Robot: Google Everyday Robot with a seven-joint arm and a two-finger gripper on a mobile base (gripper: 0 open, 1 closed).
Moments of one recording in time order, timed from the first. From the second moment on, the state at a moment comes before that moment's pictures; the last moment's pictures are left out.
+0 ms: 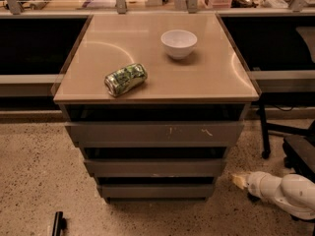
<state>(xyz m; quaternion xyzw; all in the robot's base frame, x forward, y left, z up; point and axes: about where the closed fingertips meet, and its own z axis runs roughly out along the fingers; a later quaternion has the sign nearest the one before) 0.542 -0.333 0.405 -0.16 0.90 0.16 0.37</state>
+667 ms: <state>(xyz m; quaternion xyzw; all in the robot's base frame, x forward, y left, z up) 0.542 -0.333 0.404 -0.16 0.90 0.16 0.37</state>
